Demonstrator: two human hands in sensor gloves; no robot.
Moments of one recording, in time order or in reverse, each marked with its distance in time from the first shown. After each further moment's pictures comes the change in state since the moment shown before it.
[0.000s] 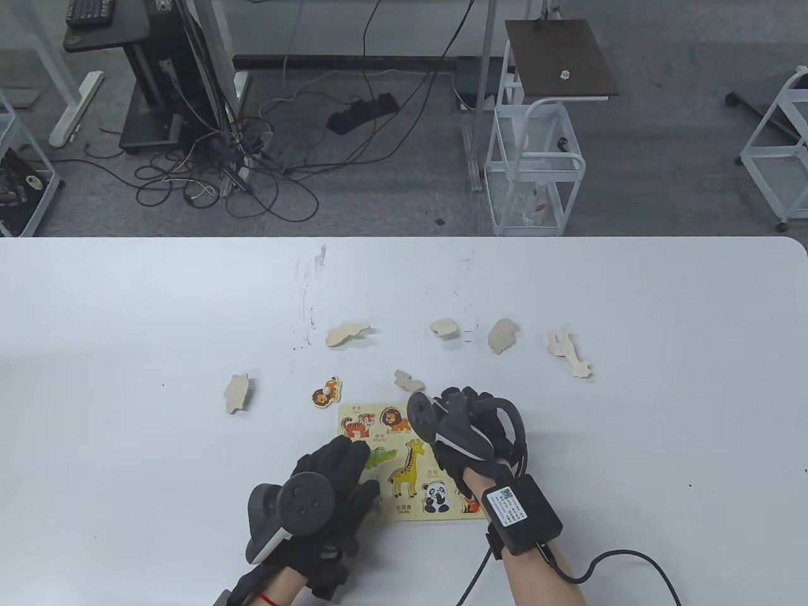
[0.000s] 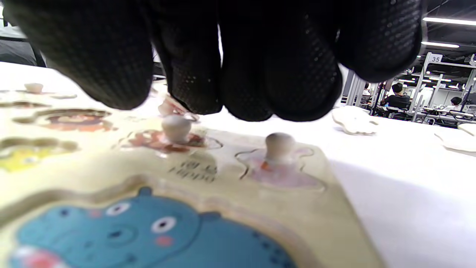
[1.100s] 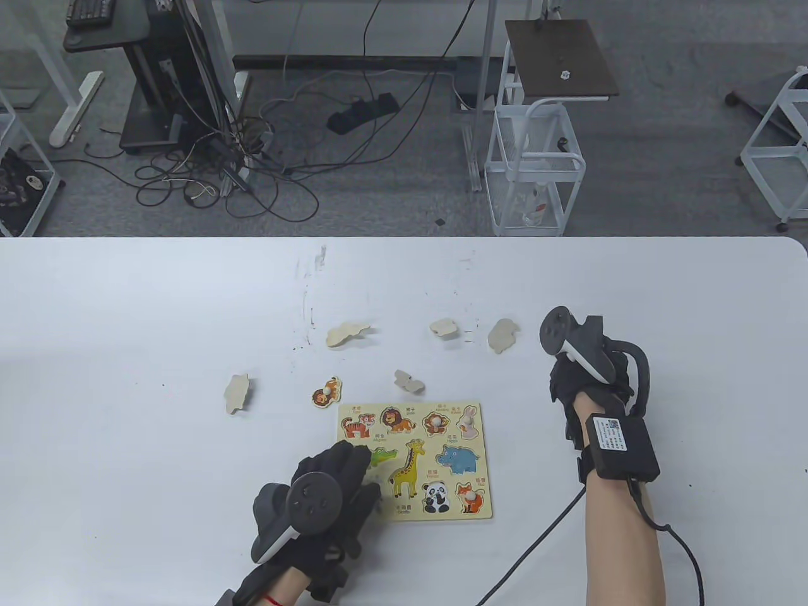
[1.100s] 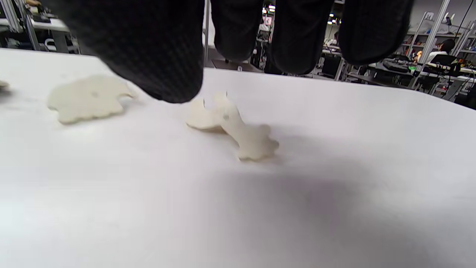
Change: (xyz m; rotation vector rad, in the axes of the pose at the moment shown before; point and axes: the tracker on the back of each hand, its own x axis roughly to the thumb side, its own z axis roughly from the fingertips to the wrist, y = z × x) left_hand 0.000 -0.006 -0.001 -0.034 0.021 -0.061; right_hand -0.187 0.004 -0.057 0.278 0.431 -0.001
